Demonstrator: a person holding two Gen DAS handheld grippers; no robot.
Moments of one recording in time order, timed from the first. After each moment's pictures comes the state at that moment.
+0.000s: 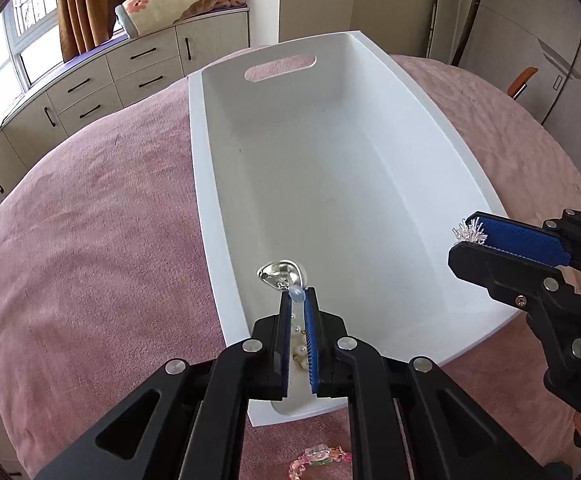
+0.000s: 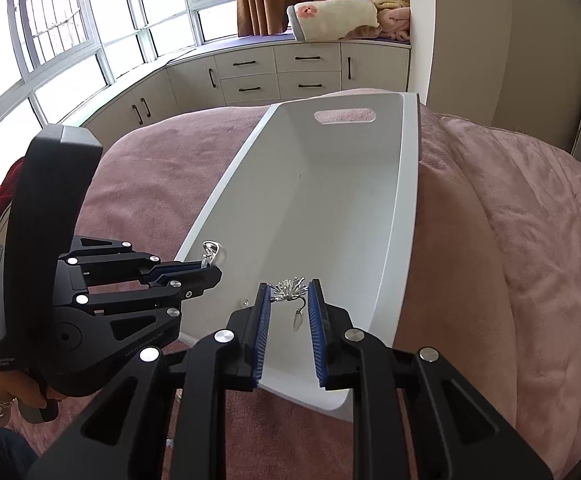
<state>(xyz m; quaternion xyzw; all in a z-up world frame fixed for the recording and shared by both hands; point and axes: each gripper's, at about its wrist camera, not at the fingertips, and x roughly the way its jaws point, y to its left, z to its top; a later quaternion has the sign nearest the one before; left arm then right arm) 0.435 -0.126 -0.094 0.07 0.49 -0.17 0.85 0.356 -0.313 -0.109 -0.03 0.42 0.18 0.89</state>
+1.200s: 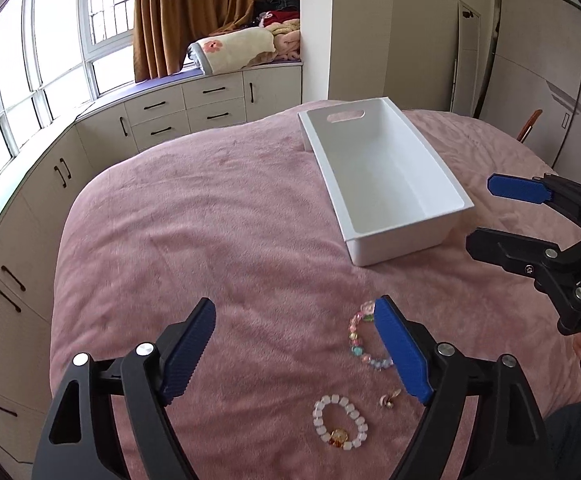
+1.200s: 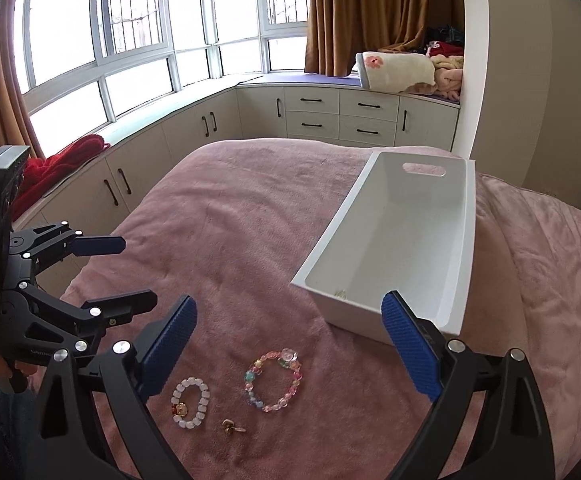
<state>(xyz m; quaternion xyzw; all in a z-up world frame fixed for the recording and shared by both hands) 0.243 0.004 -0.026 0.04 0.41 -0.11 0.91 0.218 -0.249 -0.066 -0.08 0.35 0.26 0.90</state>
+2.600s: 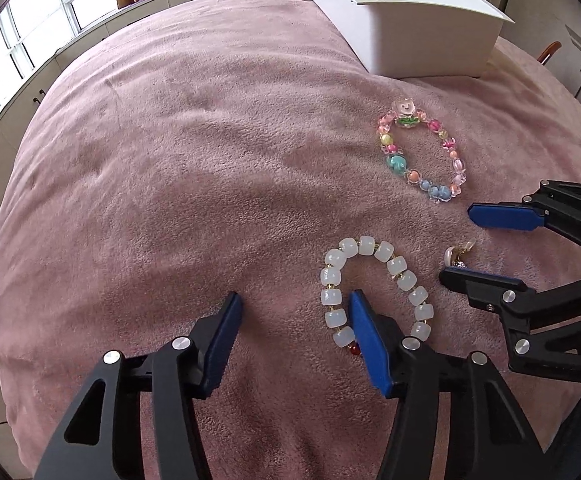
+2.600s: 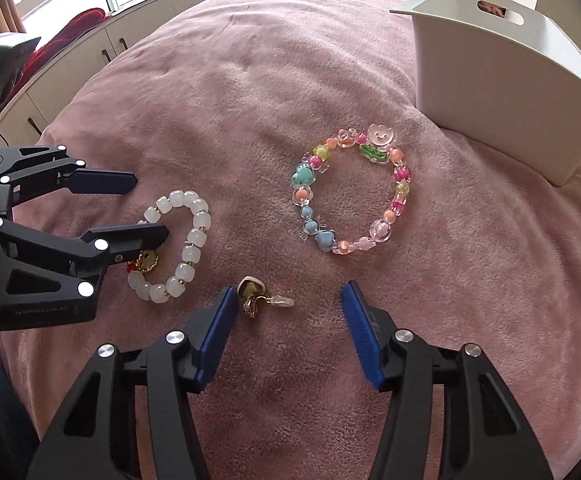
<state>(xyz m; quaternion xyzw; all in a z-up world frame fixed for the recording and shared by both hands) 0.218 -0.003 -0.193 0.07 0.53 -0.10 0.84 0.185 -0.215 -0.250 -0.14 0.50 0.26 0.82</state>
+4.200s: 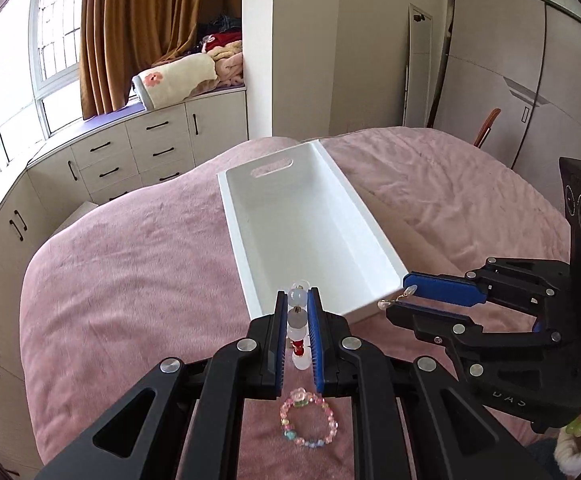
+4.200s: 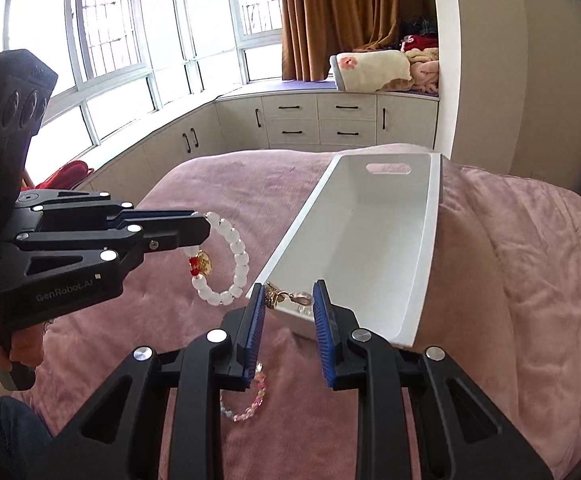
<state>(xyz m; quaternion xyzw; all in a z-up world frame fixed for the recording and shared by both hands) 0.319 -0.093 0.029 0.06 0.37 -0.19 0.91 0.259 -0.305 -0.049 -0.03 0.33 0.24 0.91</state>
